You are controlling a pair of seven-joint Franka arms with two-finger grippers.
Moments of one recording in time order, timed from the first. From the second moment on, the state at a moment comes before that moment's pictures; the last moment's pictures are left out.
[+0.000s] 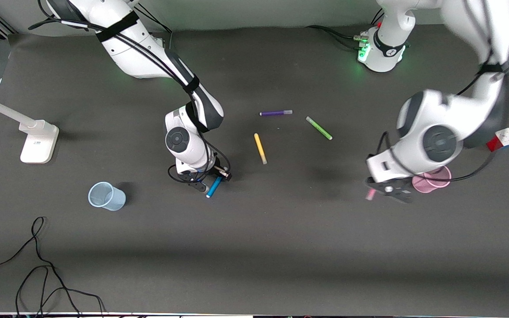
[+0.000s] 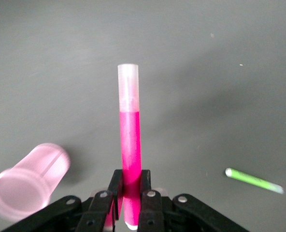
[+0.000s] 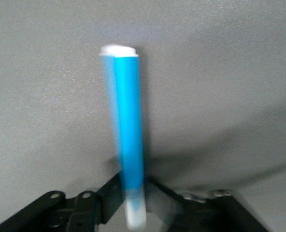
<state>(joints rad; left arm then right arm) -0.04 0.28 -0.20 -1.73 0.08 1.84 0.13 0.57 0.64 0.01 -1.93 0.30 2.63 0.91</state>
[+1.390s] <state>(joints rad) 0.27 0.29 -0.18 -1.58 0.09 1.33 0.12 0.56 0.51 -0.15 -1.72 0.27 2.16 0.88</state>
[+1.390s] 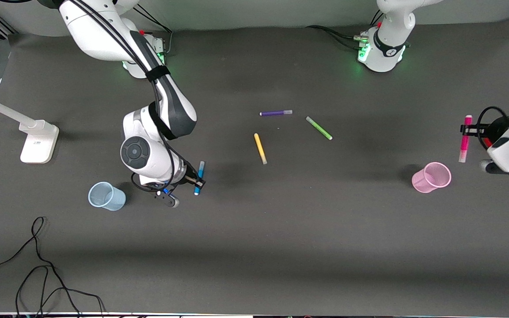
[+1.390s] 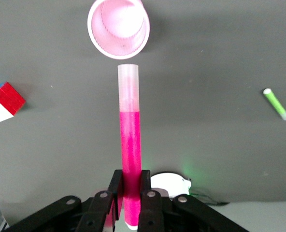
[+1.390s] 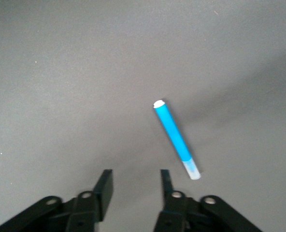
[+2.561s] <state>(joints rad) 0.24 0.72 -0.18 -1.33 0.19 1.21 0.06 0.60 0.44 -0.13 -2.21 0.27 2.64 0.46</state>
